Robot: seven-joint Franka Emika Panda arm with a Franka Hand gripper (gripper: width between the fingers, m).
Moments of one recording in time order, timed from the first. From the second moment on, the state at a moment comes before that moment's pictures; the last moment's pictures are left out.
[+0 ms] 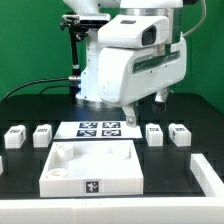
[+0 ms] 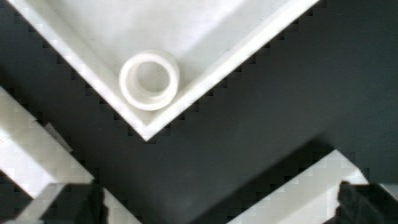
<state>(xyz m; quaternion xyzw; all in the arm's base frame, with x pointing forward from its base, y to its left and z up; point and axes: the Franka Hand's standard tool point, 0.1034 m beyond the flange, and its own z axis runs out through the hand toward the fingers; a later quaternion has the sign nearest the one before) 0.564 0.055 0.113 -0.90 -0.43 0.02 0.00</state>
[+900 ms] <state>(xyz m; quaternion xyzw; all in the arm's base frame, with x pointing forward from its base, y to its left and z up) 0.564 0.055 0.113 -0.90 -0.43 0.02 0.00</state>
